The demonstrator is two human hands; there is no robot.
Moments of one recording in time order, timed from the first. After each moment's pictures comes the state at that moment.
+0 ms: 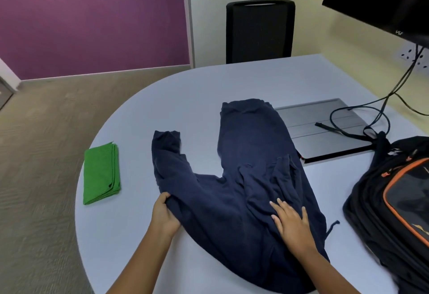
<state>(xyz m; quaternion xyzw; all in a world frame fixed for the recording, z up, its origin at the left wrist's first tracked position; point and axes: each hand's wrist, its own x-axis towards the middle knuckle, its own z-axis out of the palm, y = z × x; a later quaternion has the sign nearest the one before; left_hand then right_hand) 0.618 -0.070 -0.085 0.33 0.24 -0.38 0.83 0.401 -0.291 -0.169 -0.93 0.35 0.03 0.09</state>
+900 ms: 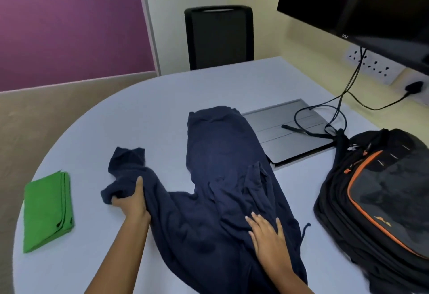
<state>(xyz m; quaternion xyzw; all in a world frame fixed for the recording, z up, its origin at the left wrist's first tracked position) 0.687 -0.136 -0.099 0.63 0.29 -0.13 0.71 0.398 -0.289 -0.188 -0.93 0.35 -0.03 0.09</state>
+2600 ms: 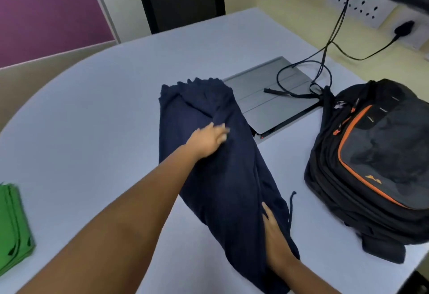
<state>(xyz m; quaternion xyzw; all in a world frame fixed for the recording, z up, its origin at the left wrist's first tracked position) 0.663 -0.349 -0.107 0.76 -0.56 -0.30 0.13 0.385 -0.277 -0.142 -0.91 0.35 -0.08 0.23</state>
